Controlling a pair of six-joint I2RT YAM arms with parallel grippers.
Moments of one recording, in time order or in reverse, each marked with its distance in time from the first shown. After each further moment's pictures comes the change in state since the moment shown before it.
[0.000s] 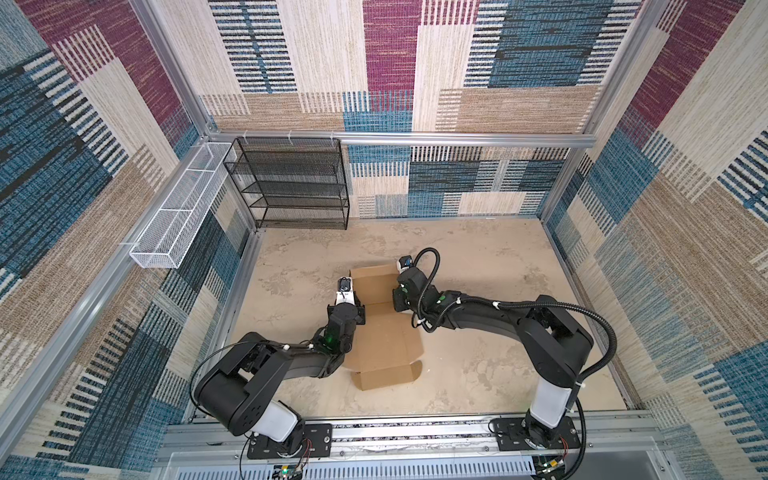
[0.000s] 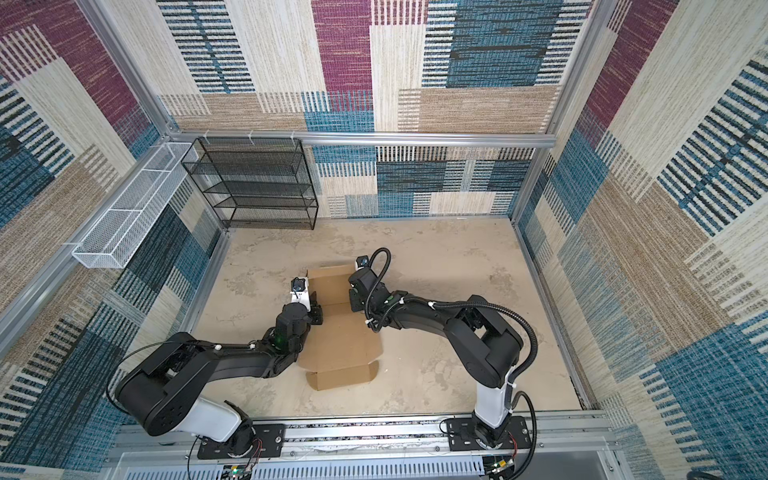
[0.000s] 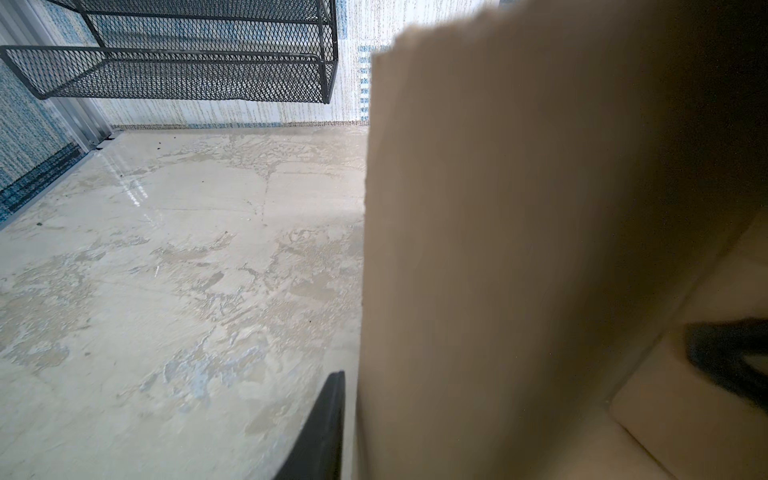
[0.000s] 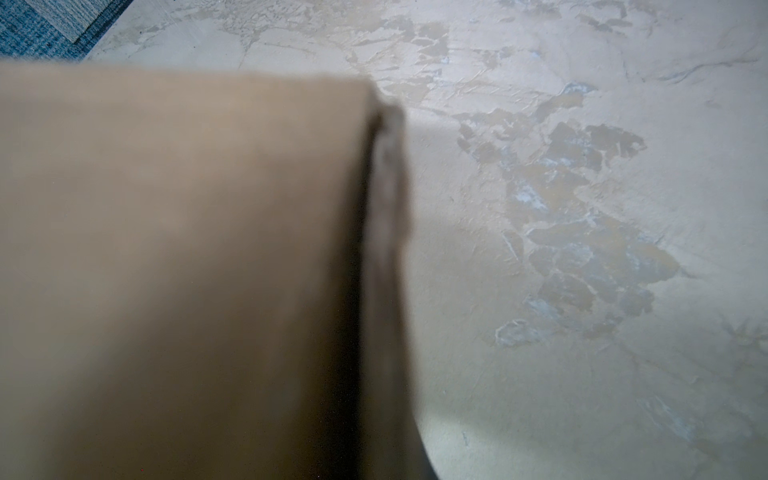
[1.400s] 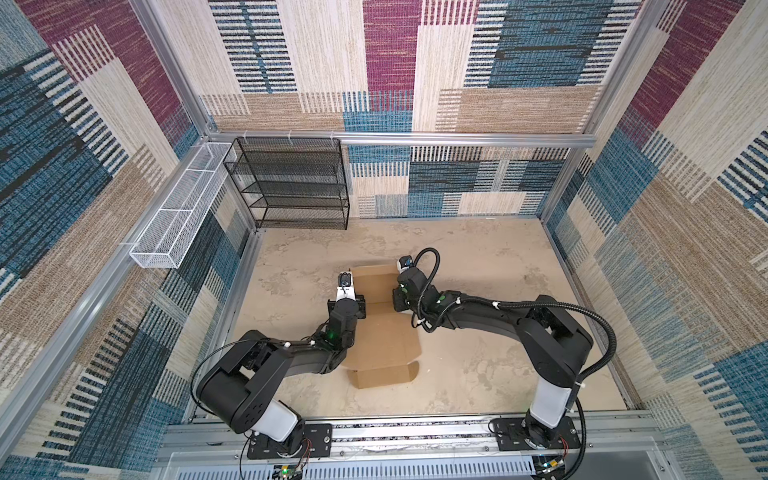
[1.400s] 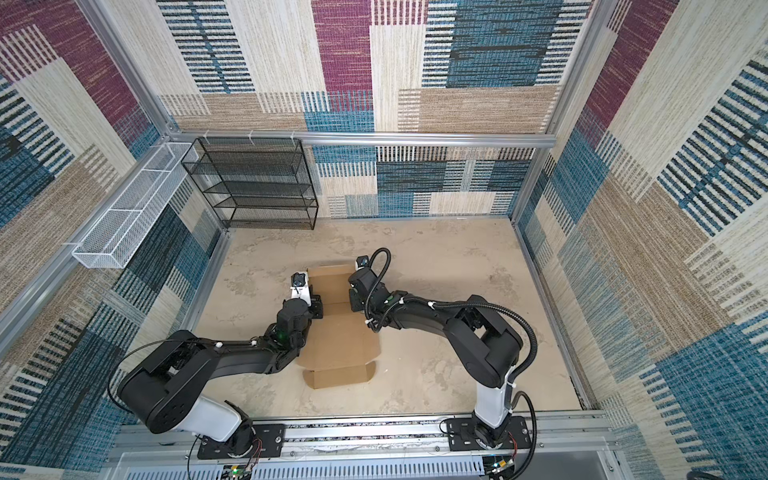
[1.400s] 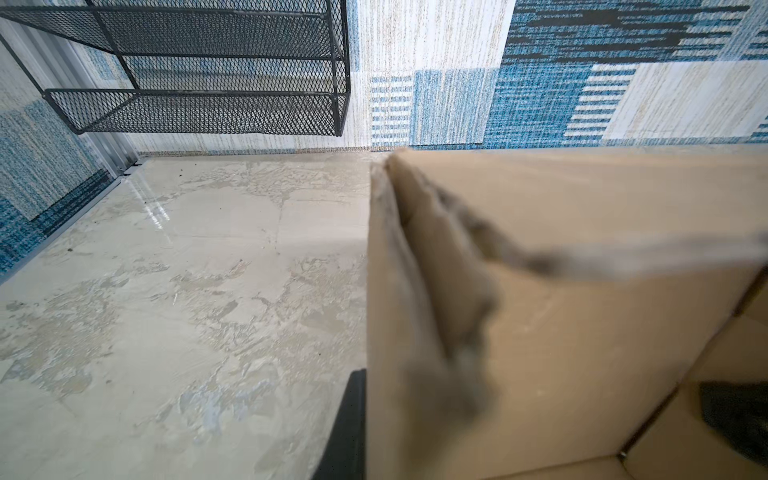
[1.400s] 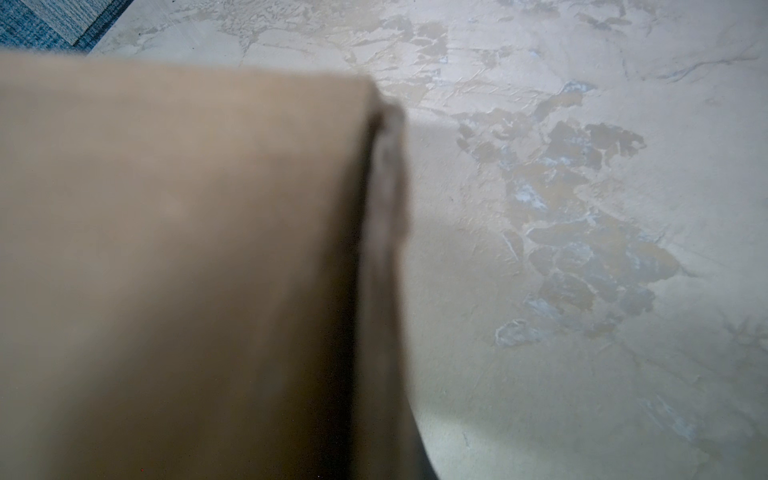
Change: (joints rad) left arm 0.002 0.013 0.043 0.022 -0.048 0.047; right arm 0.001 0.002 0.001 -0.001 -0.005 0.000
